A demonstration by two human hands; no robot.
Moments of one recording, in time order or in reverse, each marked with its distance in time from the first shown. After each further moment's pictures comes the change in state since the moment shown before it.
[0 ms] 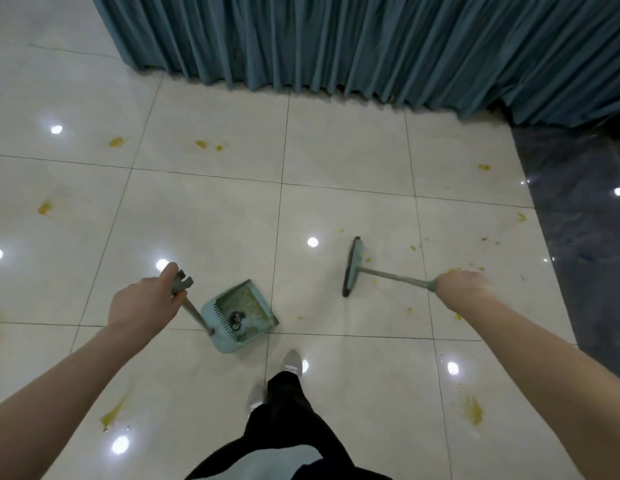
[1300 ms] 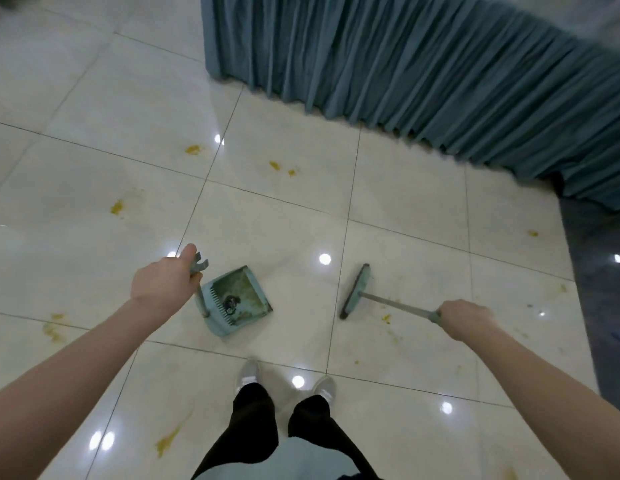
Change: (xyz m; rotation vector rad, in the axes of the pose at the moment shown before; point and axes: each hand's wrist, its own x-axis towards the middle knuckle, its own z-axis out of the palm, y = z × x) left_hand 0.174 -0.336 -0.051 -0.115 -0.022 -0.098; right_hand -0.018 -0.294 -0.255 0.067 0.049 -0.005
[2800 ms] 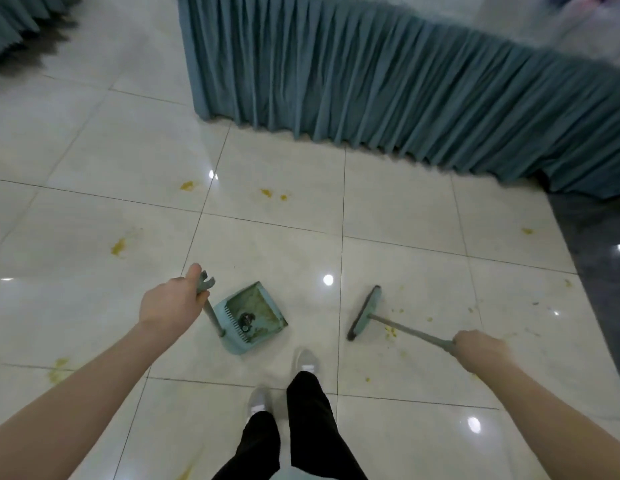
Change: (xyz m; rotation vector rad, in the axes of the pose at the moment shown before) left_hand -0.004 0.015 -0.005 -0.008 0.073 0.102; right_hand -0.029 0.024 0.061 0.146 -0.005 0.105
